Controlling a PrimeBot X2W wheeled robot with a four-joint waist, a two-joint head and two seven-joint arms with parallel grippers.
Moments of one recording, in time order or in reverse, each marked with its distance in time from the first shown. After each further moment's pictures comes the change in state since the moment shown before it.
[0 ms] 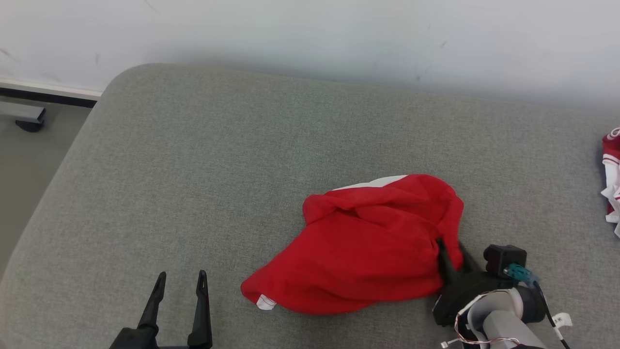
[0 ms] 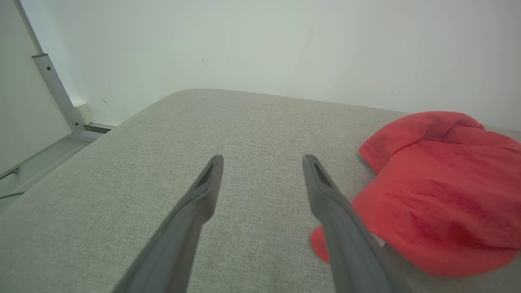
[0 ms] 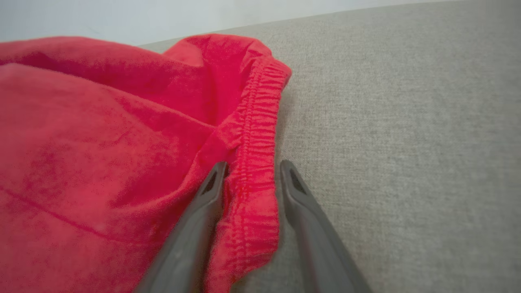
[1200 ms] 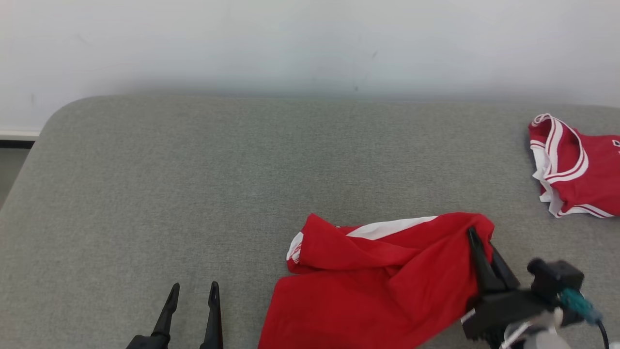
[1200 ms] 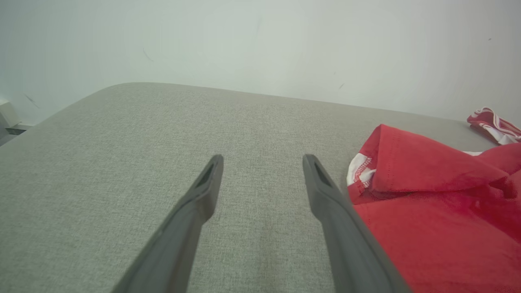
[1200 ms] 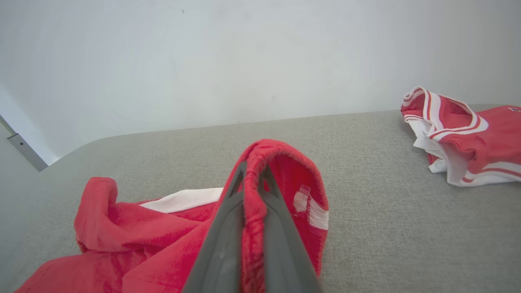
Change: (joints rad) left arm 0.022 0.000 -0.040 0.024 -0.042 0.017 0.000; right arm 0.393 -0.079 -0.033 -0.740 0.033 0.000 0.093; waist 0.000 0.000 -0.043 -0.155
